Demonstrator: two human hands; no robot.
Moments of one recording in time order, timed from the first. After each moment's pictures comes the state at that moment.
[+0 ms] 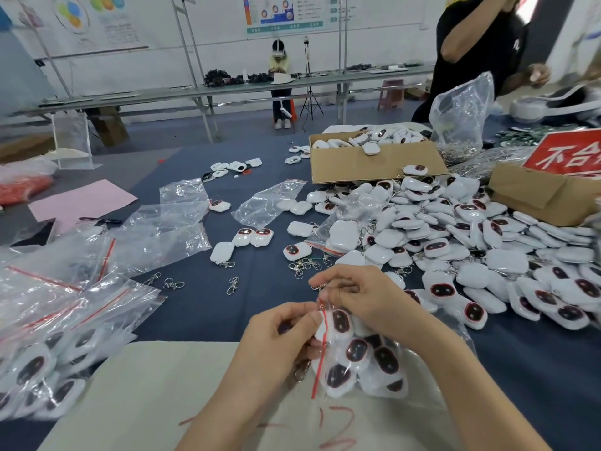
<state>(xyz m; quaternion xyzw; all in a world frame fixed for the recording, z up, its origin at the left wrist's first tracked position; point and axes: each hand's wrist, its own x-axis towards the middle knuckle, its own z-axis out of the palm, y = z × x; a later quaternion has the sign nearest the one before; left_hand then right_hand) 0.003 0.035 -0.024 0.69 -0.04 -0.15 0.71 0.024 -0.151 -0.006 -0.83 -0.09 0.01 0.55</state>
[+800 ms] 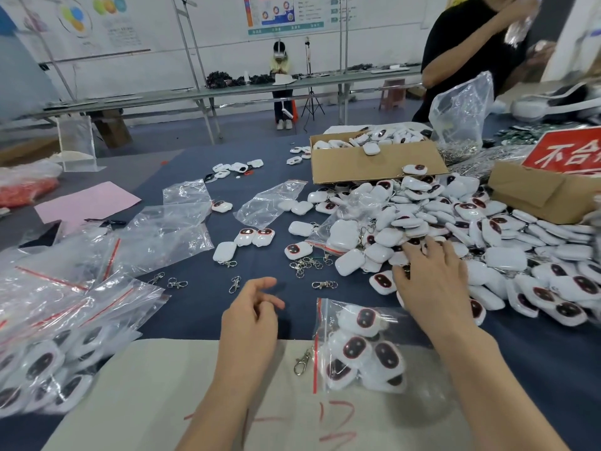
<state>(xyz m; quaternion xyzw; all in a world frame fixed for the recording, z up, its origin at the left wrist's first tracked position) 0.027 0.047 -0.033 0.84 0.00 0.09 0.54 0.016 -0.195 -0.008 -0.96 0.21 -0.10 0.15</state>
